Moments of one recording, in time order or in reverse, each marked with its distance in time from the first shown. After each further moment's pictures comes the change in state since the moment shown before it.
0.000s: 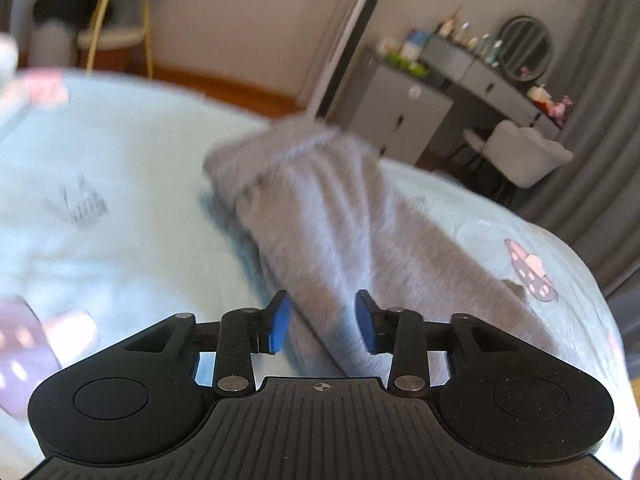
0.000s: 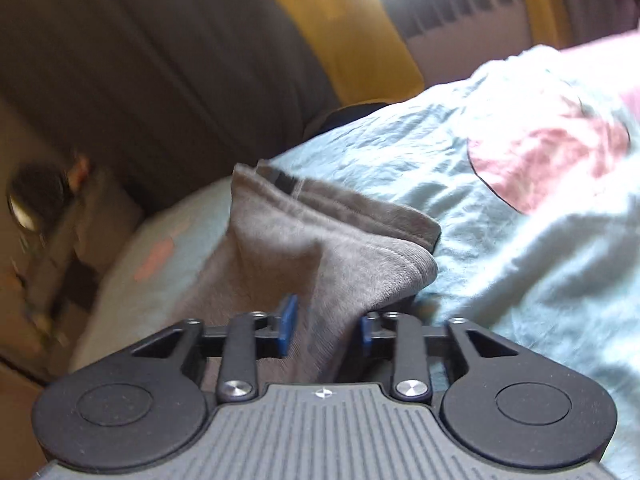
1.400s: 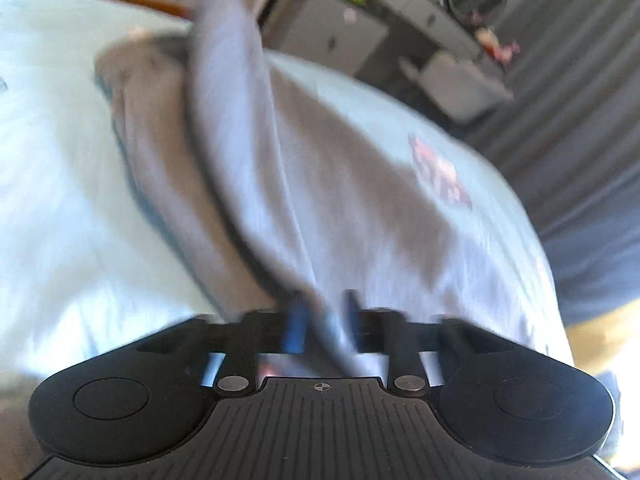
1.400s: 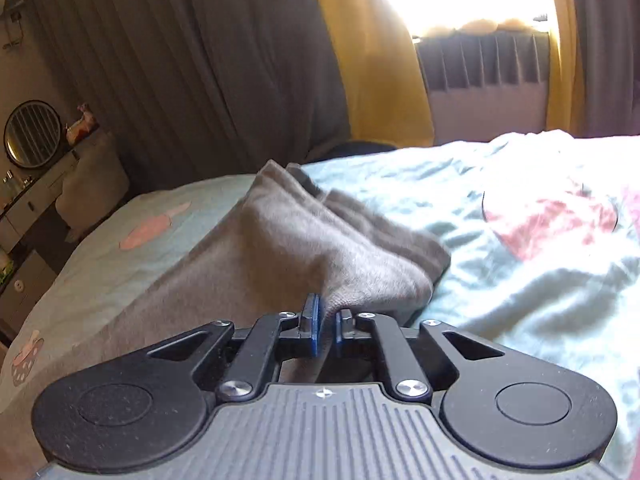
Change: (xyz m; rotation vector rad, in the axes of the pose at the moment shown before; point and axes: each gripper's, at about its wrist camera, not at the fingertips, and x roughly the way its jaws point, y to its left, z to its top) left arm -0.004 -0.068 -0.055 -0.052 0.207 -0.202; right arm -0.020 0.037 -0.035 -0.299 -0.064 -0.115
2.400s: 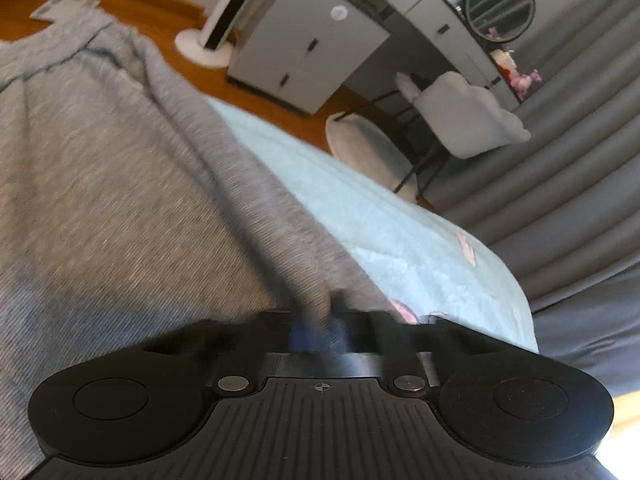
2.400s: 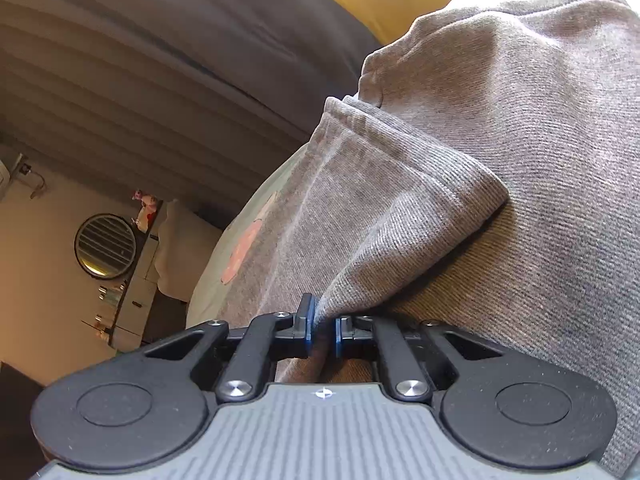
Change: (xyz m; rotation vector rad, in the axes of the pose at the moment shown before) left arm 0.250 -0.090 0.163 -0.134 0.041 -0.052; right arm 0.114 0.044 -0.043 0.498 0.059 0.361
